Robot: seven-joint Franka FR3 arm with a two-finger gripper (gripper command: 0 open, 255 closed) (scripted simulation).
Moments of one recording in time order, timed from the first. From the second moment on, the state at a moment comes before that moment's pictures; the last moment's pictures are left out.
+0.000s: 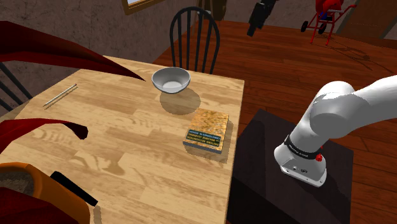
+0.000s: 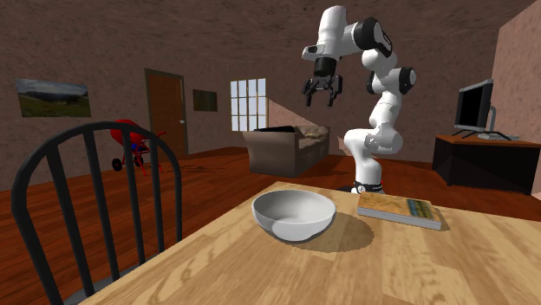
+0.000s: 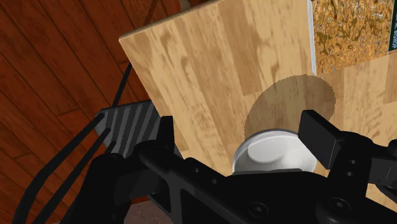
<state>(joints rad) -0.01 -0.78 -0.07 -2.26 -0.07 1.67 -0.12</state>
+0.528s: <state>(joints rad) 0.01 -0.62 -0.07 -2.29 -0.03 1.85 -0.07</state>
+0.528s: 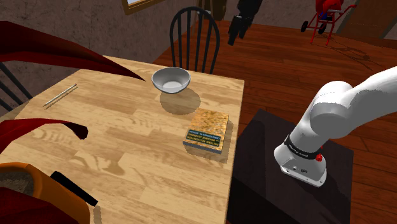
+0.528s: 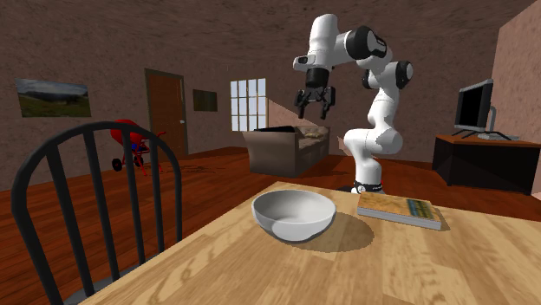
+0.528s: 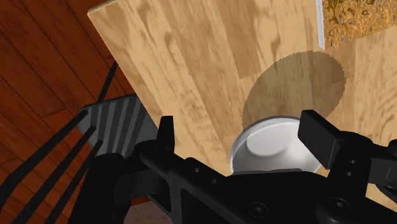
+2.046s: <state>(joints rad) 0.06 0.11 -0.06 -1.97 0.15 2.28 -0.02</state>
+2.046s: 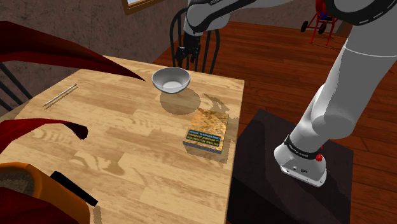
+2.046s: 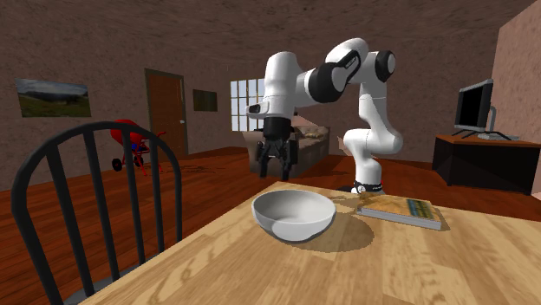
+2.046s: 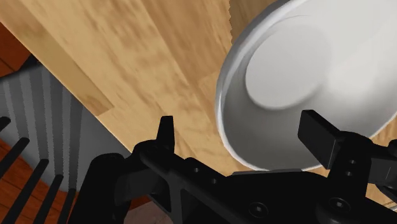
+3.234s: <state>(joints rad) 0.06 0.15 -0.05 -2.00 0.16 2.35 -0.03</state>
